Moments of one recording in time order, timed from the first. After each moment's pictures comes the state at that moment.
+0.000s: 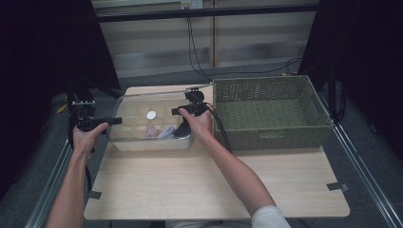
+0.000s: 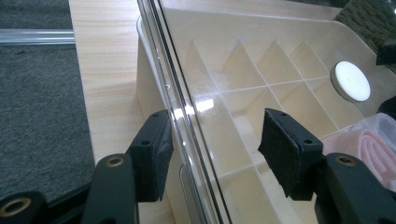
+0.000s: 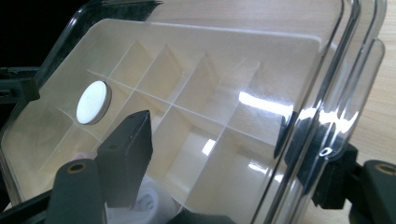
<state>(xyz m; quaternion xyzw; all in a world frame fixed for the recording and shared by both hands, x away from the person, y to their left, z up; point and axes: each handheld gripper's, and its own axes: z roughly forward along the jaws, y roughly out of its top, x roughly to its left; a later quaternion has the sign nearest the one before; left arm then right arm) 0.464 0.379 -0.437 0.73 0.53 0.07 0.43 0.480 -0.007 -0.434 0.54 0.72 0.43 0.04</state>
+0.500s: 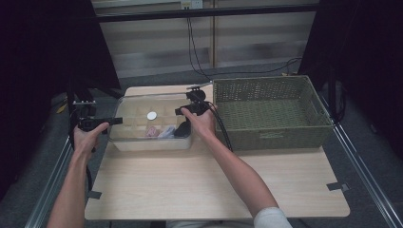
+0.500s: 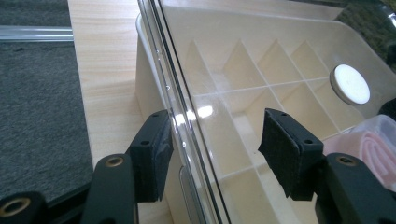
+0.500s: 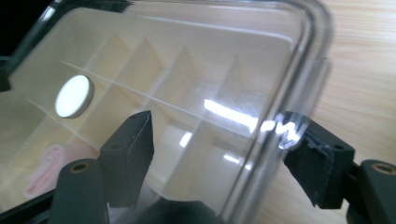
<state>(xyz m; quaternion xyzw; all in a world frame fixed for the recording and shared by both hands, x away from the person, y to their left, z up) 0.466 0.377 -0.440 0.72 0.54 0.07 0.43 0.478 -0.012 -0.429 0.55 0.73 0.39 0.07</state>
